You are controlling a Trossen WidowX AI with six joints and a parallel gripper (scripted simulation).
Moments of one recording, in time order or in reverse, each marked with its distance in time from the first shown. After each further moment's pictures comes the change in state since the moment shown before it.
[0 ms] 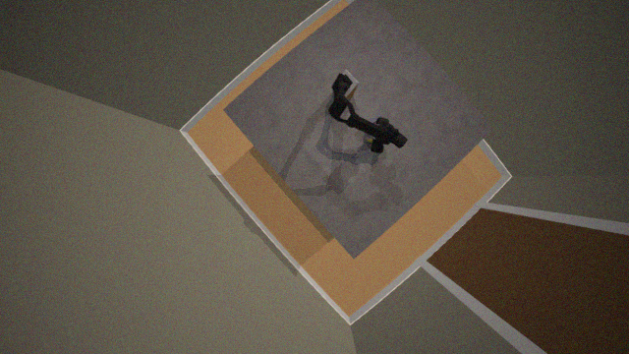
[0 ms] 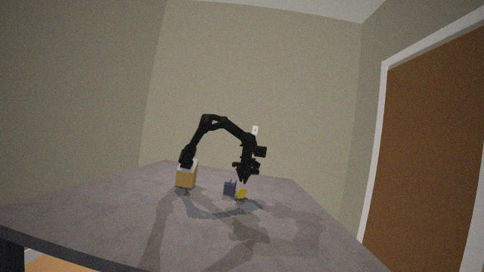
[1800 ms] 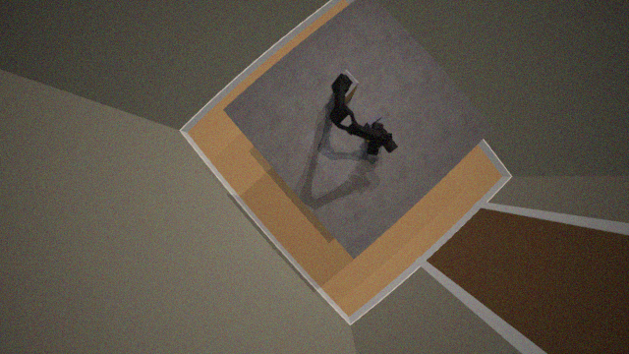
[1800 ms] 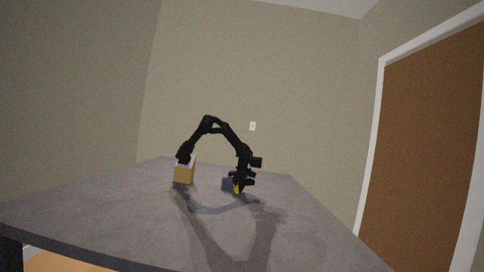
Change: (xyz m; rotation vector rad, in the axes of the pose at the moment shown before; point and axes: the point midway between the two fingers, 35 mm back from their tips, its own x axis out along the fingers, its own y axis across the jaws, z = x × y) arm 0.084 -0.002 0.001 0.000 0.001 -0.005
